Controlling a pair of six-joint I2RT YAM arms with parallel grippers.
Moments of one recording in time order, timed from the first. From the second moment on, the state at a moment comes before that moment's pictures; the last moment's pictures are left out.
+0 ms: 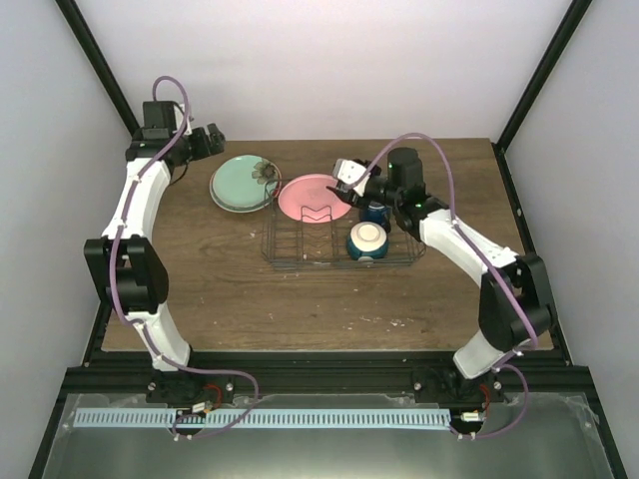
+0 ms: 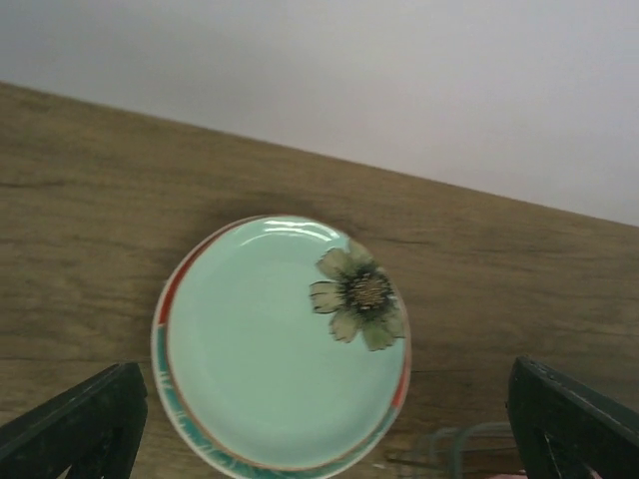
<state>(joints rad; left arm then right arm) 0.04 1.81 1.76 -0.59 0.25 -0.26 0.42 1.61 1.17 0.13 -0.56 -0.81</state>
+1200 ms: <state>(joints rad) 0.06 2.32 2.05 -0.88 0.17 -0.27 0.42 1.73 1.53 -0.31 -0.07 -0.29</state>
